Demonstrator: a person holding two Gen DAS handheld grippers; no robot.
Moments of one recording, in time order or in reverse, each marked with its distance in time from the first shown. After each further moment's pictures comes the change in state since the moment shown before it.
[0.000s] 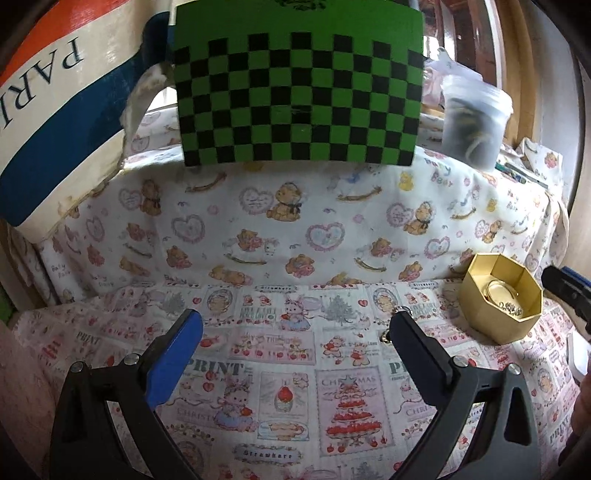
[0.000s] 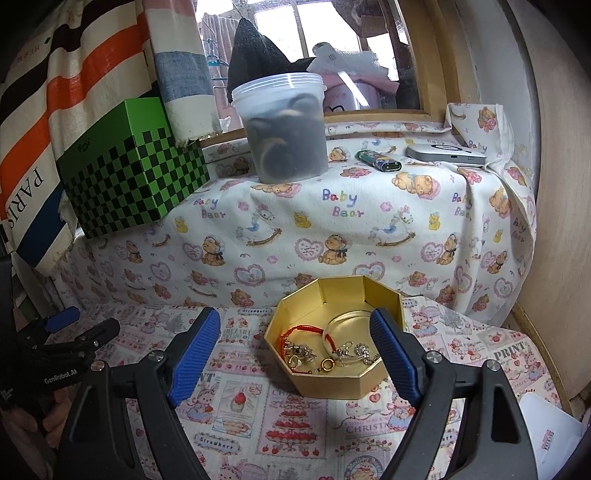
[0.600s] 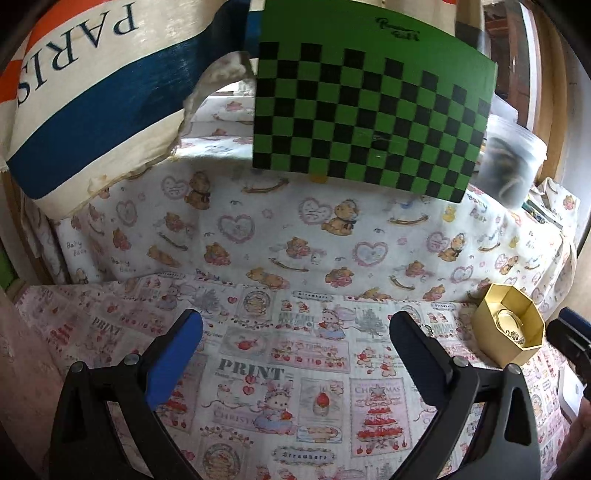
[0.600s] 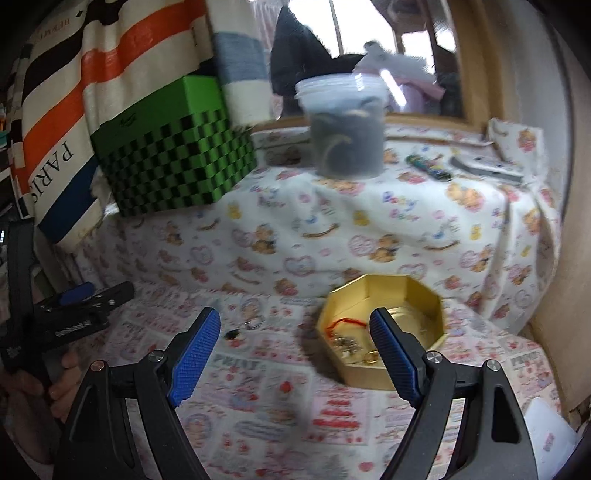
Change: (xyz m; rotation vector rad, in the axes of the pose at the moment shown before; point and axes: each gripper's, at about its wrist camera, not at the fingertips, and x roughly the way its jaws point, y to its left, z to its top) left arm -0.004 0.042 0.010 -0.129 0.018 0.023; right arm -0.001 0.047 0.009 -0.075 0.094 0.096
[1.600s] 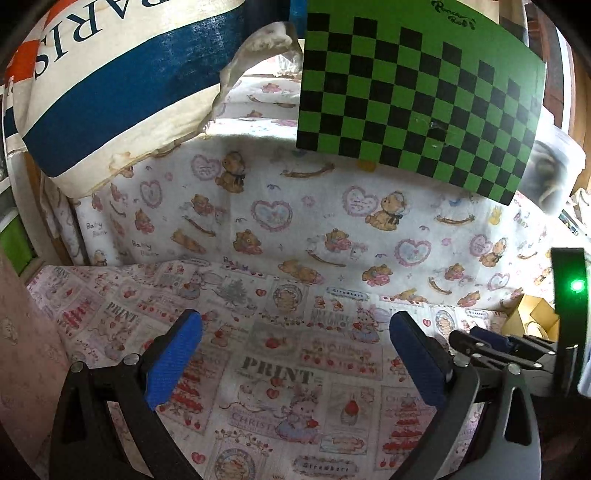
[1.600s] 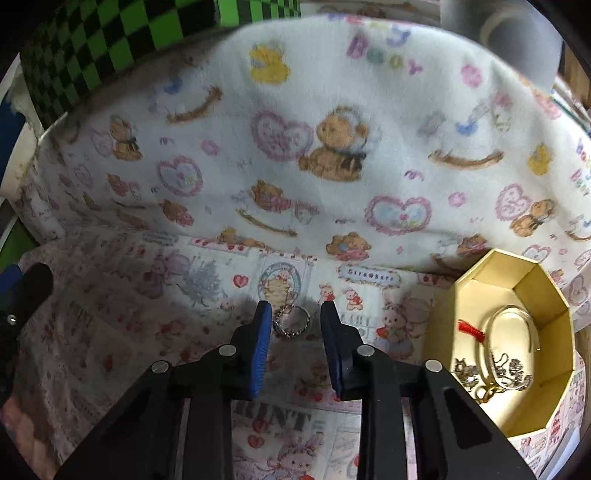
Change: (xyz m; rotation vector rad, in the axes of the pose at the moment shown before) left arm 0.017 0.012 -0.002 -0.055 0.031 0.105; right arm 0.160 0.055 -0.002 -0.096 0.346 -0.066
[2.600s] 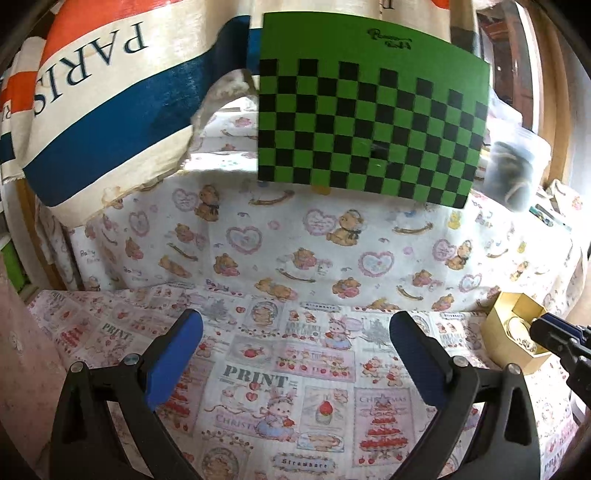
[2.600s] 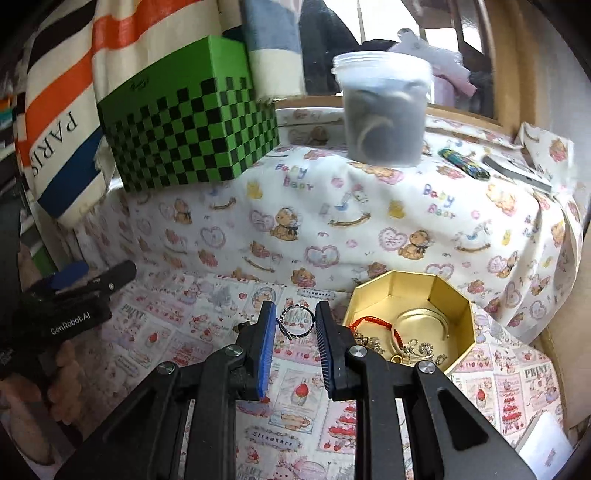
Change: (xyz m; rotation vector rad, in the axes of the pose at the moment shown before) left arm -0.024 -0.020 -0.004 0.070 -0.102 -0.047; right arm -0.128 -0.051 -0.054 0.032 -0.324 0.065
